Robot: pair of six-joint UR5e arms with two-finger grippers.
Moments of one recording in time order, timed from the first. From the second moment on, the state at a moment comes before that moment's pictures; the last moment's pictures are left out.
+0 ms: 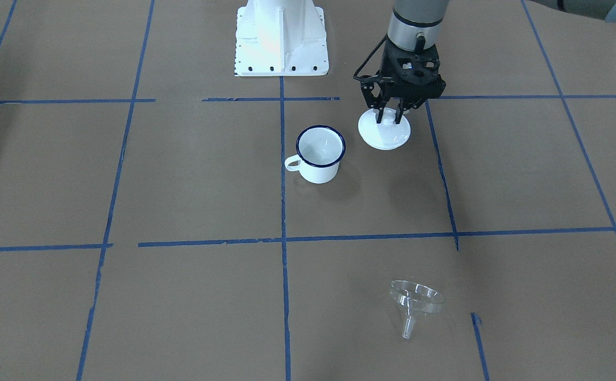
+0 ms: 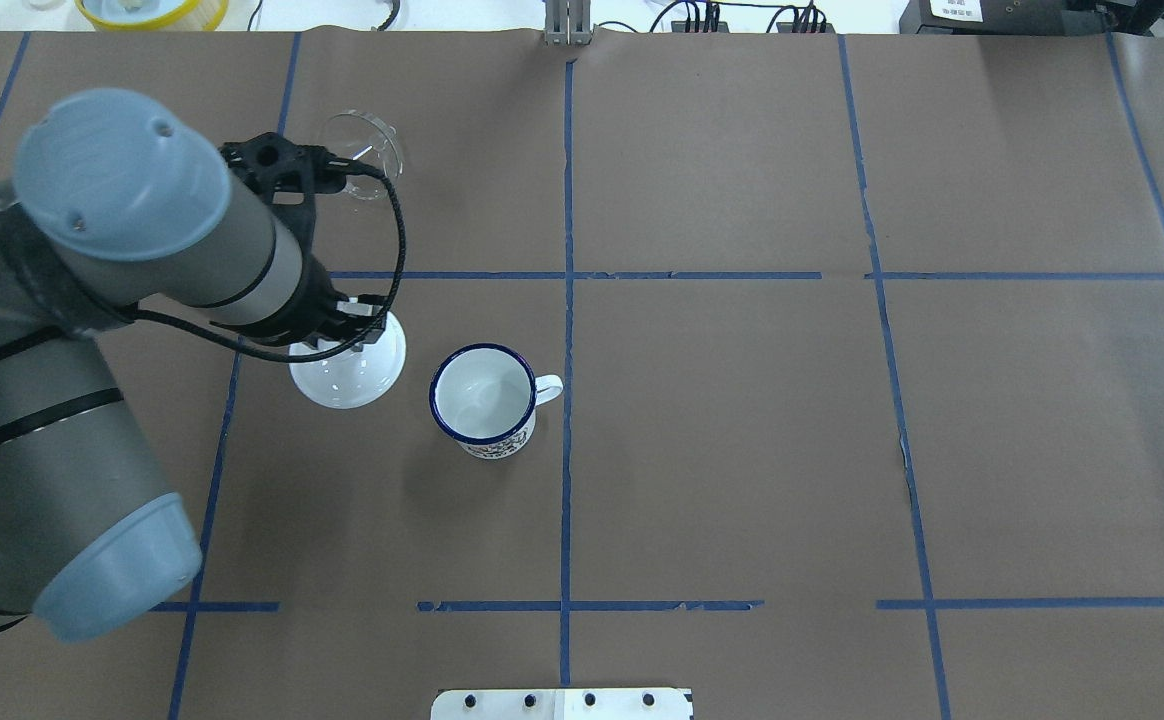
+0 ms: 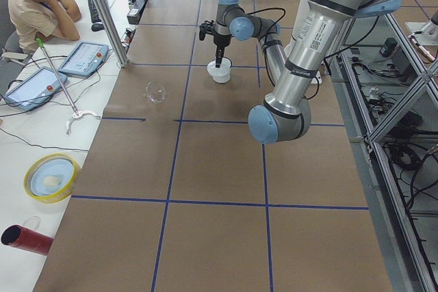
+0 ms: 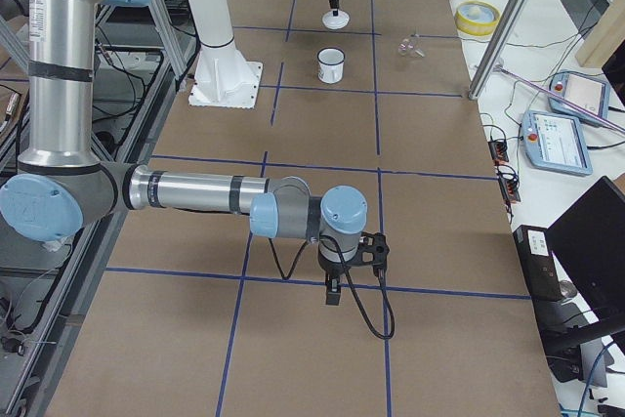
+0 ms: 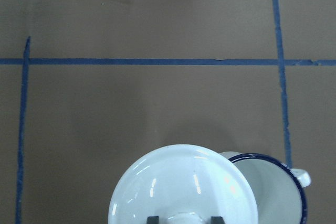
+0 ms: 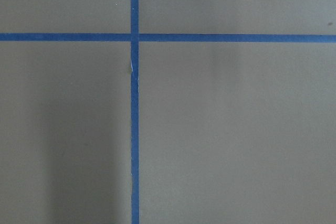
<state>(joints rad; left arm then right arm) -0.65 -2.02 -2.11 -1.34 -1.88 -1.04 1.57 -1.68 1.66 -1.57 2.29 0.01</state>
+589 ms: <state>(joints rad) -0.64 -1.98 -1.87 -1.59 -1.88 -1.05 1.57 -1.68 1.66 -1.57 2.29 0.01</state>
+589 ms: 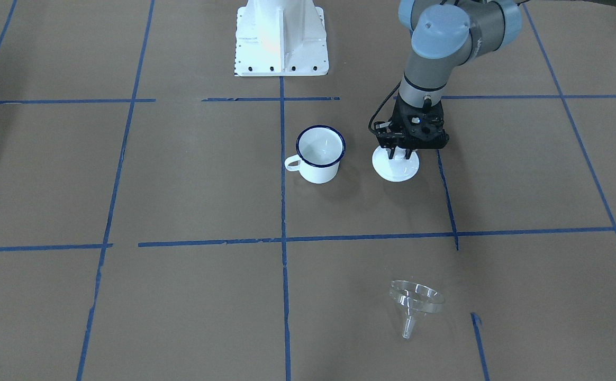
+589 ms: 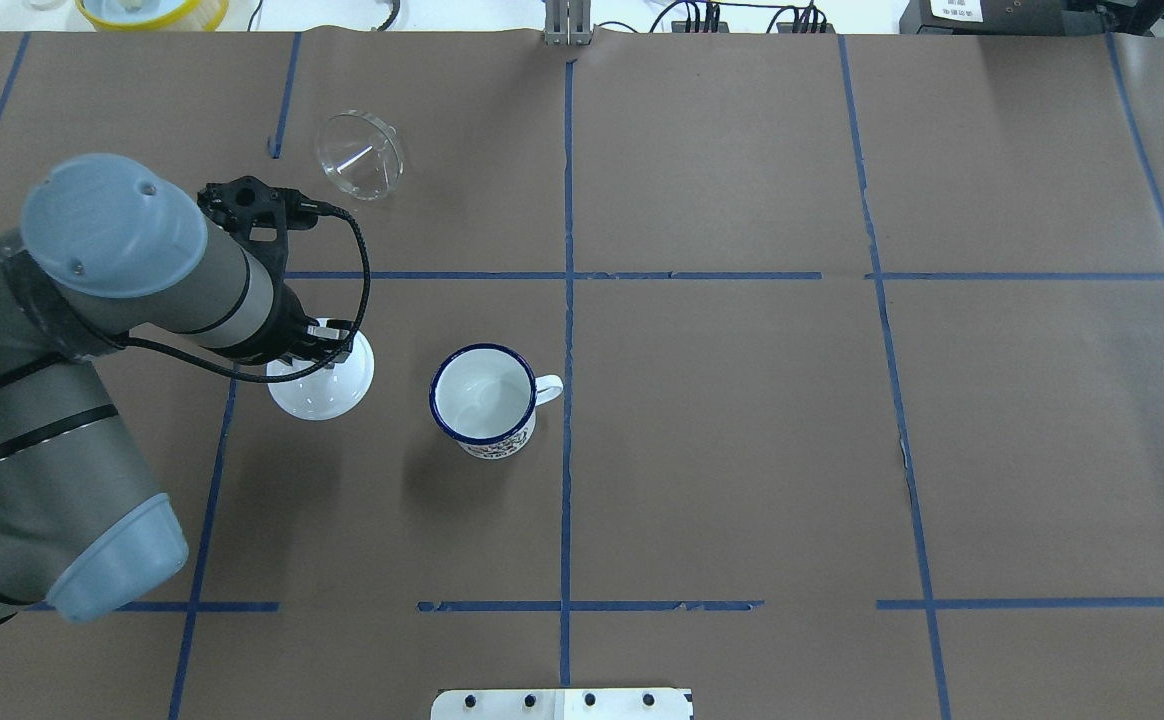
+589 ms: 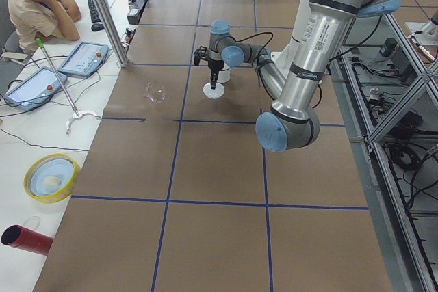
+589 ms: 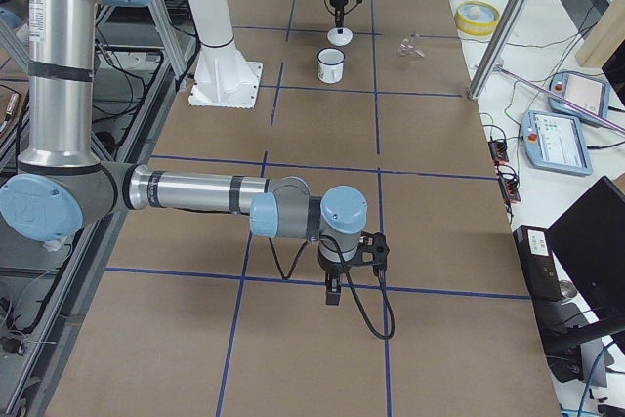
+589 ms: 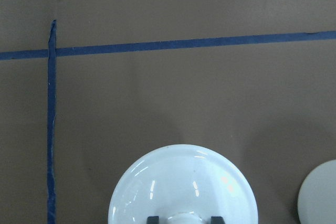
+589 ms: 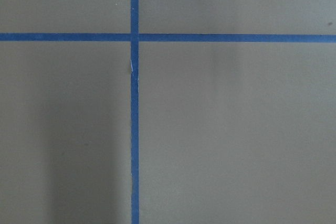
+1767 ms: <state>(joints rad) -0.61 -1.98 -1.79 -1.64 -1.88 -1.04 1.57 -1.68 1.66 -1.57 2.29 0.01</state>
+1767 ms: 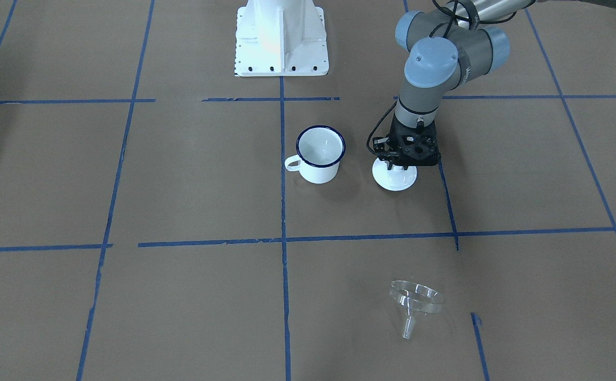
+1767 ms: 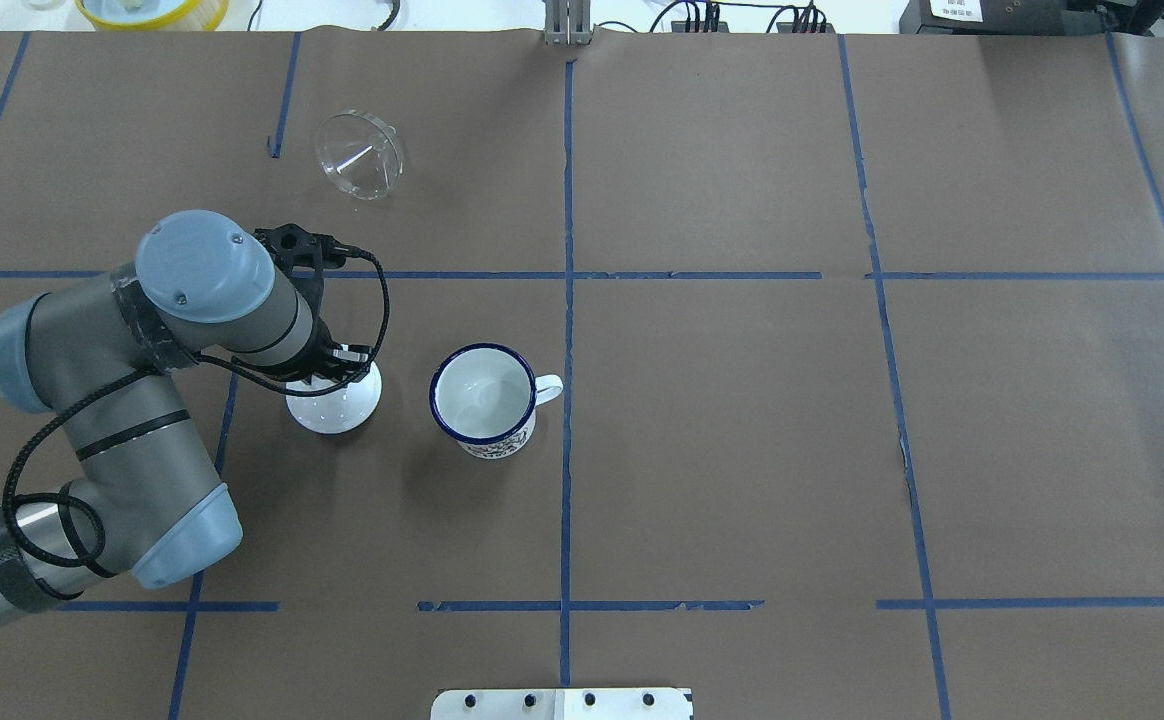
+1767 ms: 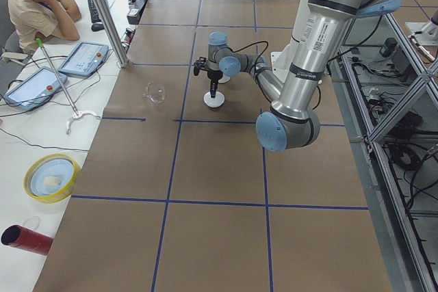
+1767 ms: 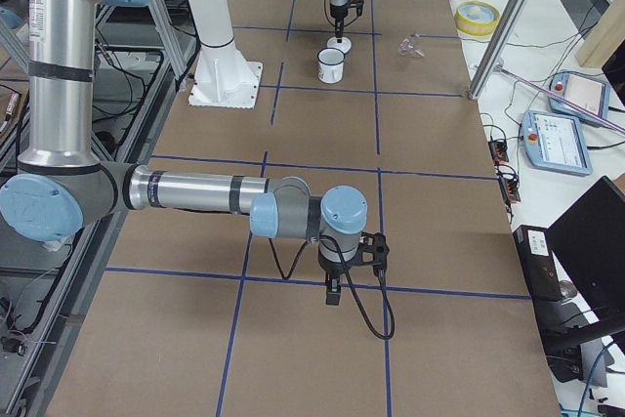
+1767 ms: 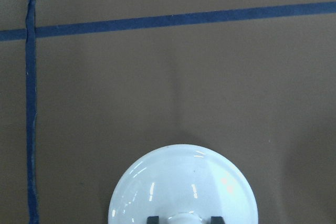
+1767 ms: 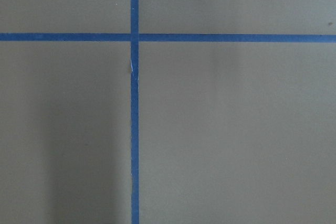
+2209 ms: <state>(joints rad) -0.60 -1.98 -1.81 -1.63 -1.88 -1.05 1.57 -1.68 1.66 -1.57 2.29 0.01</state>
